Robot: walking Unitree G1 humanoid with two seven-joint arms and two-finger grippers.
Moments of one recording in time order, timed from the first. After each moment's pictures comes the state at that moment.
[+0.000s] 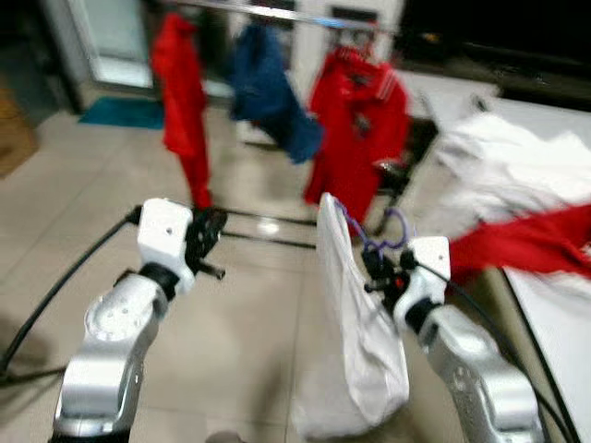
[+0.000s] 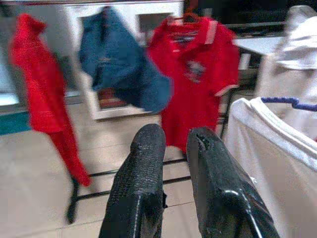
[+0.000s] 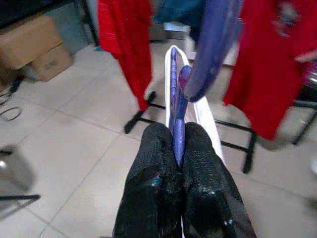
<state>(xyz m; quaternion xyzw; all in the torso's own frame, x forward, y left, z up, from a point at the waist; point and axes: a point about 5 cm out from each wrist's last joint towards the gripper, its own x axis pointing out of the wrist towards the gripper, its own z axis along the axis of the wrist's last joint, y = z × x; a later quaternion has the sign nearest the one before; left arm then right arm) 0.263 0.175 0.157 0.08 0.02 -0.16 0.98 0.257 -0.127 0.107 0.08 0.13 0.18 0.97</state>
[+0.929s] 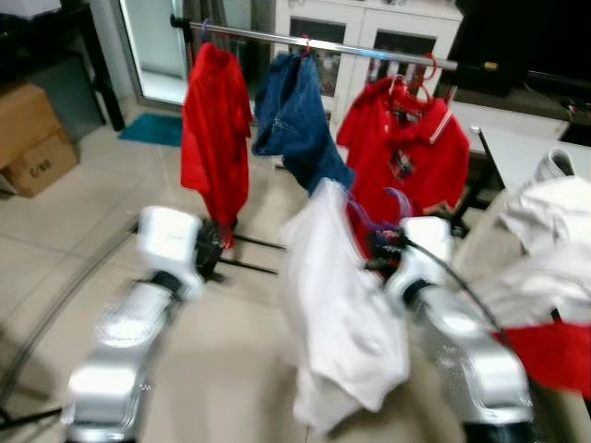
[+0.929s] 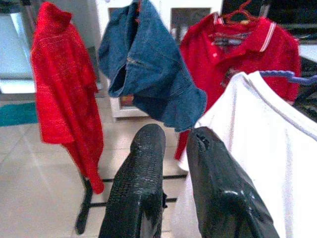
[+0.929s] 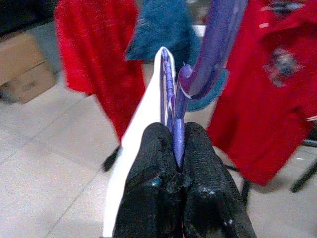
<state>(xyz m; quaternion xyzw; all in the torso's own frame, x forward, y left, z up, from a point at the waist) 0.259 0.161 0.148 0.05 0.05 -0.16 0.99 0.274 -0.137 0.115 0.06 0.12 0.11 0.98</state>
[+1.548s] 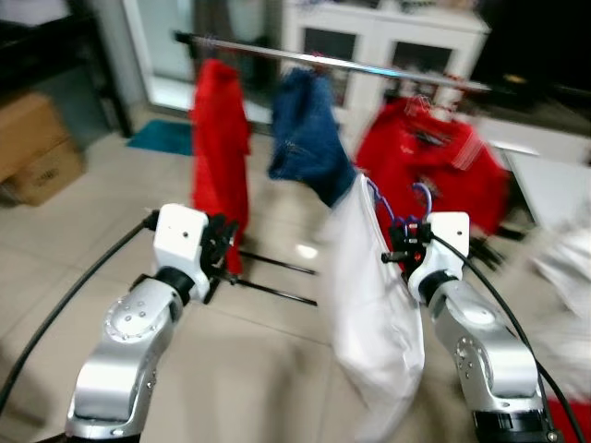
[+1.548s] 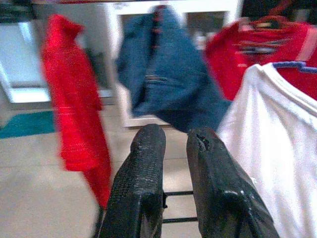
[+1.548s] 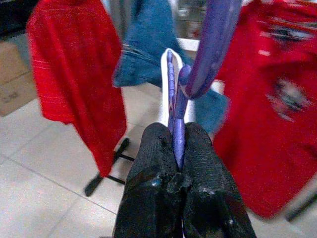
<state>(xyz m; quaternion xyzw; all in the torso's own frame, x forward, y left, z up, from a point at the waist) 0.262 0.163 0.154 0.06 0.04 -0.16 0.98 0.284 -0.147 0.121 0.05 0.11 0.09 0.99</state>
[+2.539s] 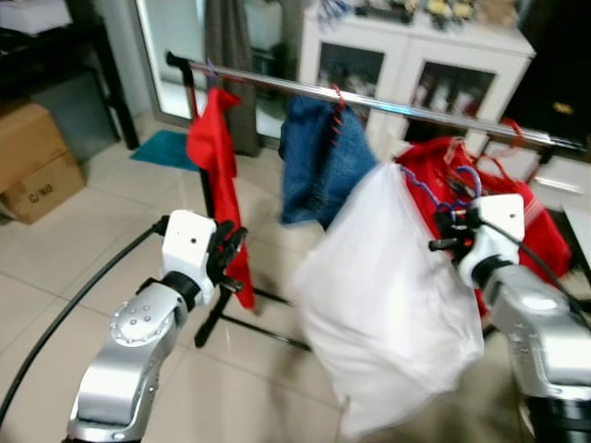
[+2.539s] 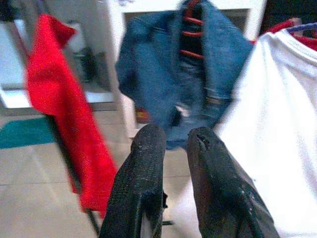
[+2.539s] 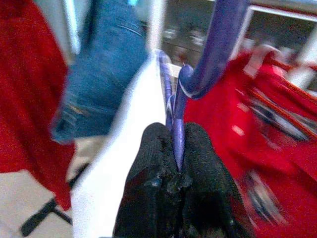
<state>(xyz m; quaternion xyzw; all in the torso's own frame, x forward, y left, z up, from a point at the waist) 0.259 0.158 0.148 0.07 0.05 -0.18 0.98 0.287 -0.207 0.148 -0.03 0.10 0.08 0.99</state>
